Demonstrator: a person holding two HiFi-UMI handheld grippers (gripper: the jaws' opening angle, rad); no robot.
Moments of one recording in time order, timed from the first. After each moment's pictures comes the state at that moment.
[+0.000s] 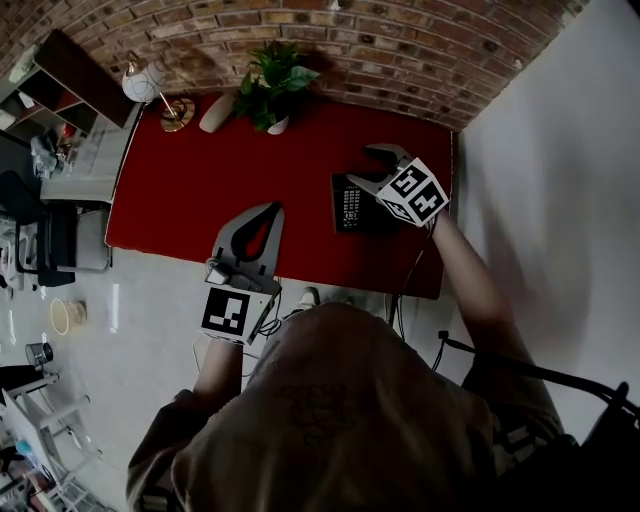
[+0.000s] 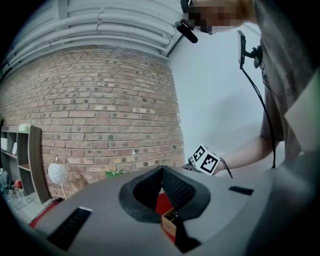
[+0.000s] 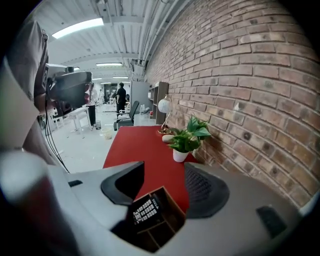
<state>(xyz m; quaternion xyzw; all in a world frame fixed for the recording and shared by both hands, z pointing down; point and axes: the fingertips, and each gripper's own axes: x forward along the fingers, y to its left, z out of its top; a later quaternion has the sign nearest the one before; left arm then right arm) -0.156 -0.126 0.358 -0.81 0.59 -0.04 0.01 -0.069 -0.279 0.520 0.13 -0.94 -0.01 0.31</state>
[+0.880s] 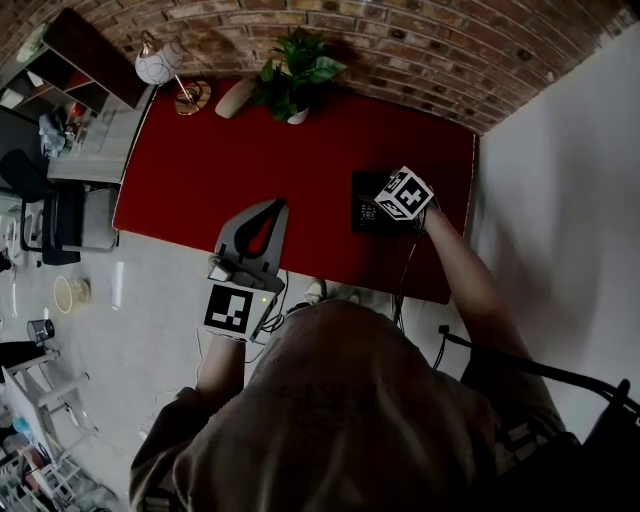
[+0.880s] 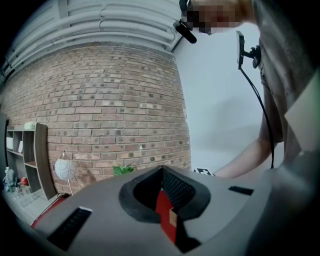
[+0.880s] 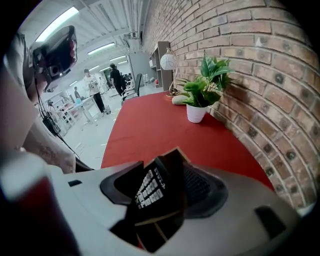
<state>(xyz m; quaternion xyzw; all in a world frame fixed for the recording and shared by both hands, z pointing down) -0.189 -0.132 0.371 -0.79 0.61 -0.05 -0.01 -0.071 -0.268 0.671 0.05 -0.88 0.08 0.47</state>
